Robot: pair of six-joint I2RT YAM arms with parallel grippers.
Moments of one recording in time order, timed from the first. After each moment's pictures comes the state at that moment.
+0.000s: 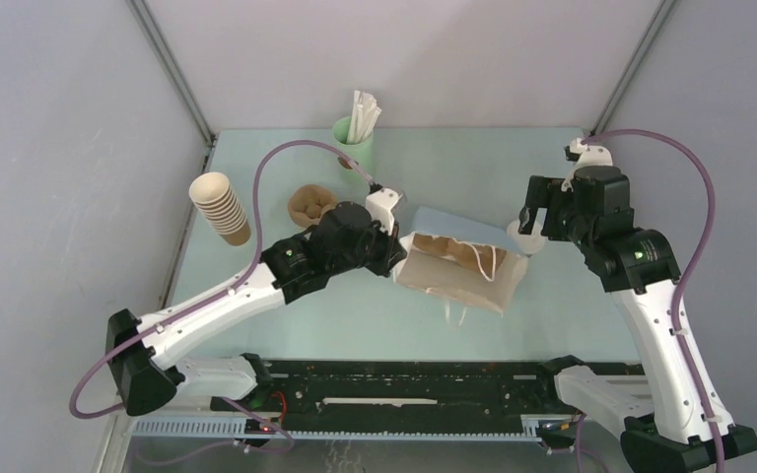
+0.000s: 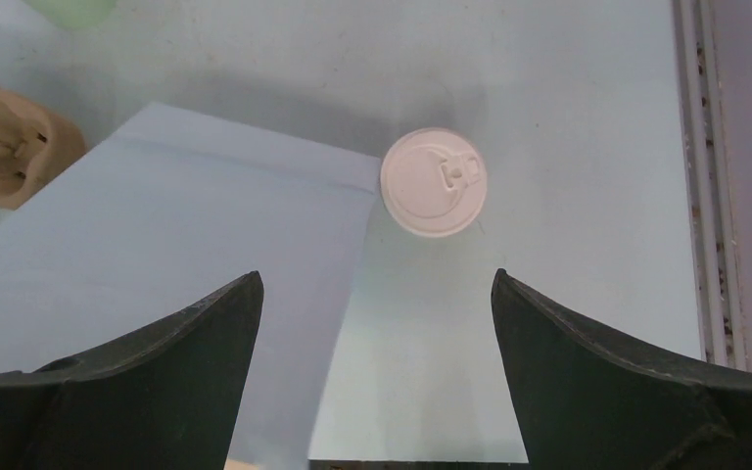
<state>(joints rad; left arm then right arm) -0.93 1.23 1.14 -0.39 -0.01 -0.35 0.25 0.98 1.35 -0.95 0.19 0.23</state>
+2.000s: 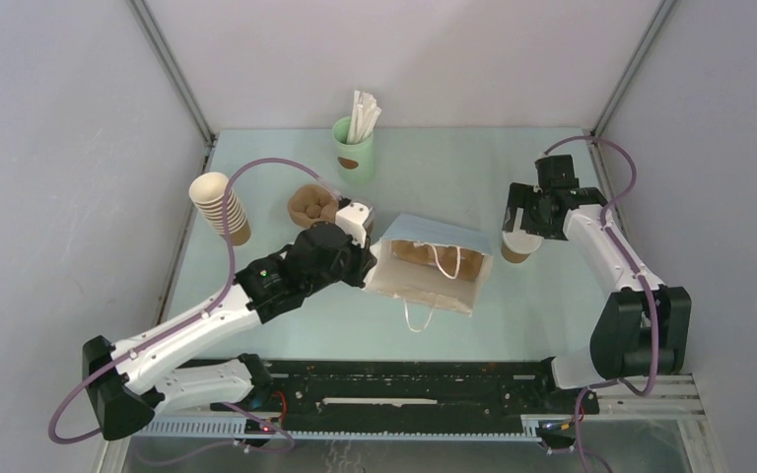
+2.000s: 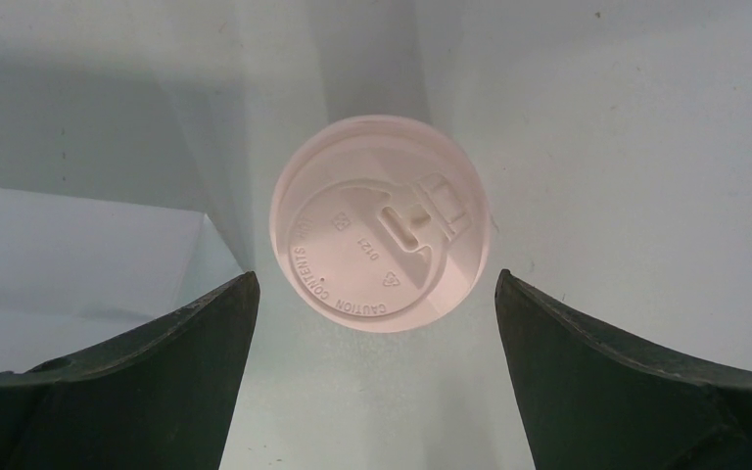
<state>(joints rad) -0.91 1.03 0.93 -0.42 -0.17 -0.32 0.07 1.44 1.16 -0.72 0.07 0.23</state>
